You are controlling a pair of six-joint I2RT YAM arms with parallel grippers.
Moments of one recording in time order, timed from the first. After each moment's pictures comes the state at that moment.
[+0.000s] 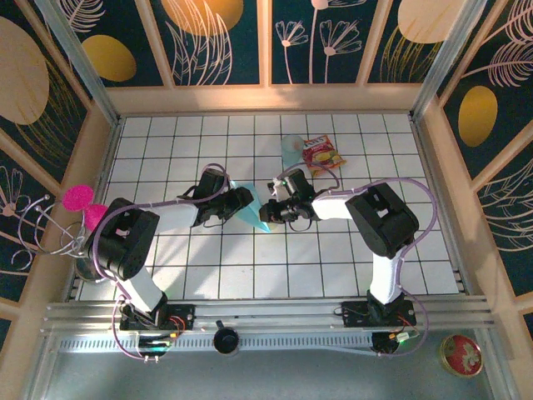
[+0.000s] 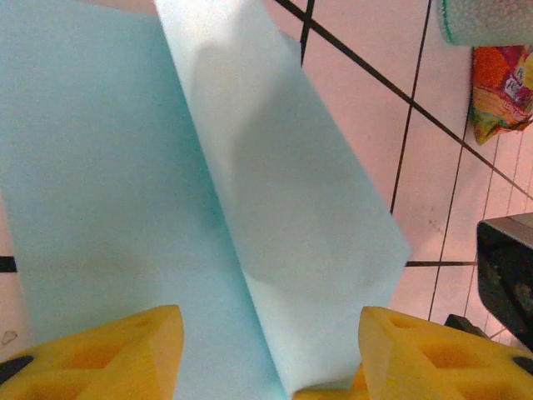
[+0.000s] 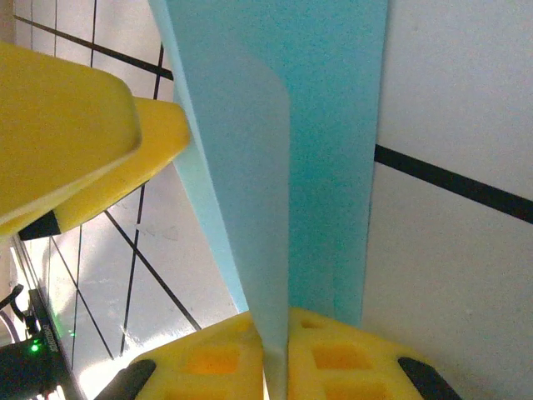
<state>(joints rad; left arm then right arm) -0.48 1.70 0.78 0.11 0.32 -0.99 0.65 1.91 0.95 0.07 -0.60 0.57</state>
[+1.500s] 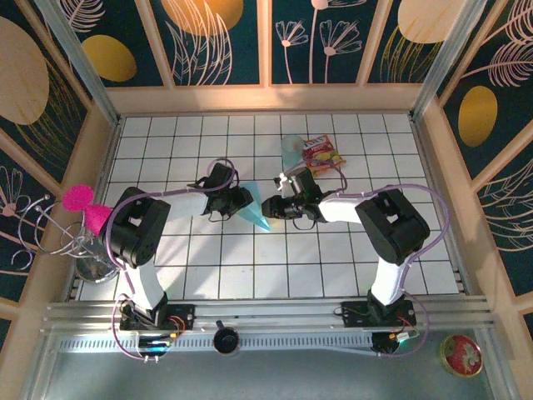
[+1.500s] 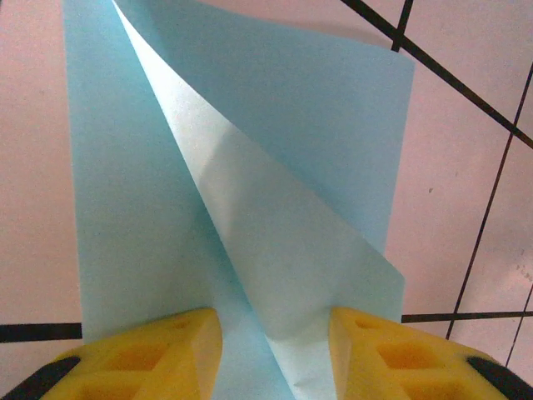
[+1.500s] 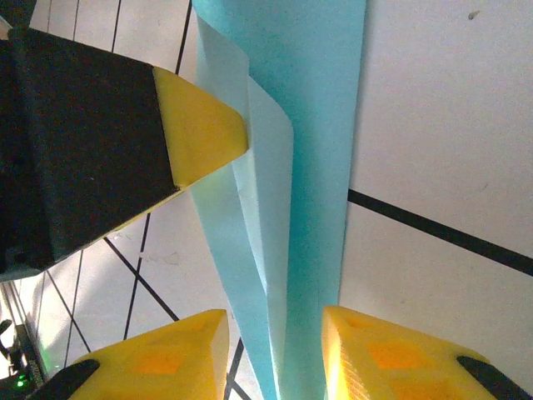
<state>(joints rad) -0.50 1.83 0.95 -0.10 0.21 -0.97 0.63 1.82 0.89 0.12 -0.50 0.58</state>
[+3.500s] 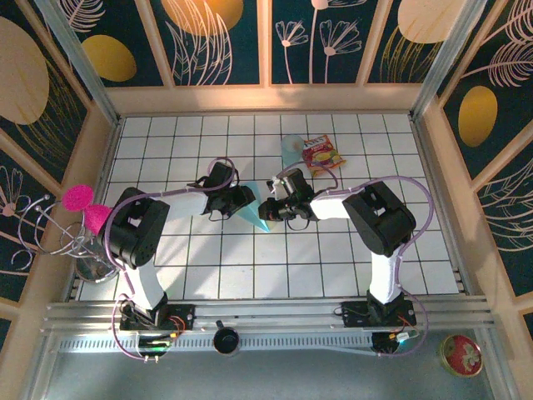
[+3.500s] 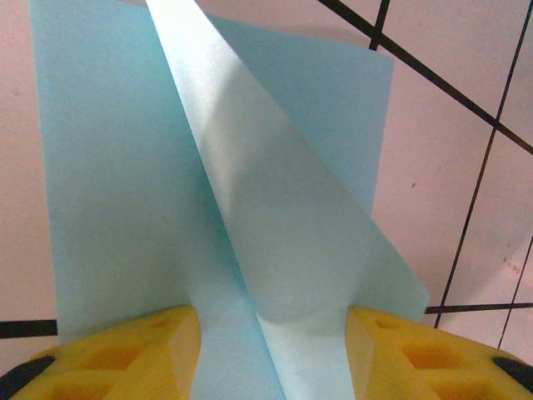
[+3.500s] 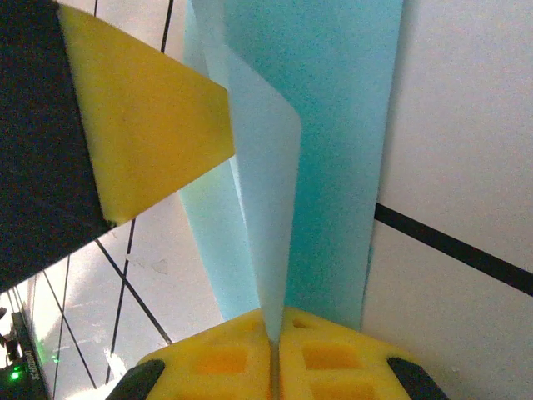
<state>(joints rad) -0.50 1.82 0.96 -0.11 0.23 -0.96 0.65 1.93 0.96 0.13 -0.55 0.57</state>
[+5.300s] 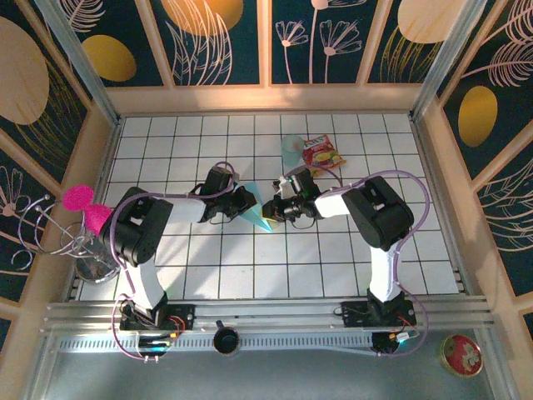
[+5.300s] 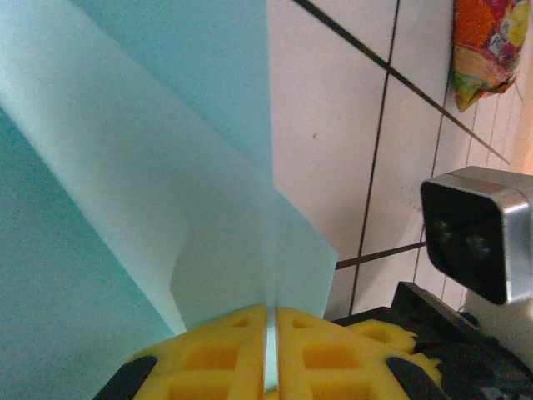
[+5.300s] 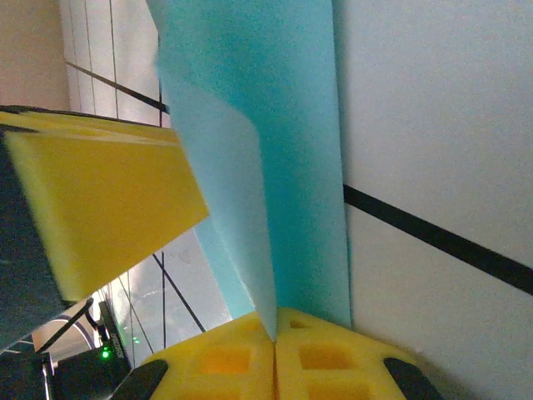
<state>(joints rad) -0.48 1.84 0.85 0.20 0.45 -0.97 0.58 1.98 0.94 0.20 -0.74 0.72</state>
